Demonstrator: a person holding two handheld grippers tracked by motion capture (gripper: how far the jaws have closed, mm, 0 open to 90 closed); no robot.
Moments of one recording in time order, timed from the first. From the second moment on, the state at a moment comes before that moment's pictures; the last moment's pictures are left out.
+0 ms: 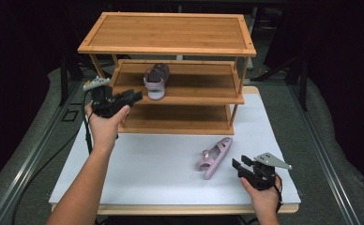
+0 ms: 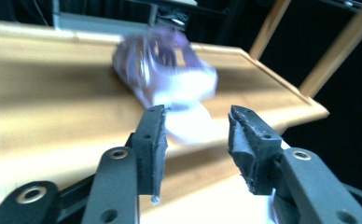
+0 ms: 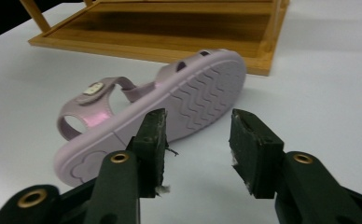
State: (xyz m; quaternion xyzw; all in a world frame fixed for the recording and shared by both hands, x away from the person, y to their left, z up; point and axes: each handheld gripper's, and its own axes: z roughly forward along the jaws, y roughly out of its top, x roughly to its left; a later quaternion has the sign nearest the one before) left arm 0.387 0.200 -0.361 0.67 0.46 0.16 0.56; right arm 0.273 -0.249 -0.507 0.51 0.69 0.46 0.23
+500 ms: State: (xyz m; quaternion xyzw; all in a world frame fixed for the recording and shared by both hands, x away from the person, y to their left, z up) left arm 0.333 0.235 -0.420 0.68 0.44 0.16 0.56; right arm 0.285 -0.217 -0.495 0.48 0.73 0.44 0.22
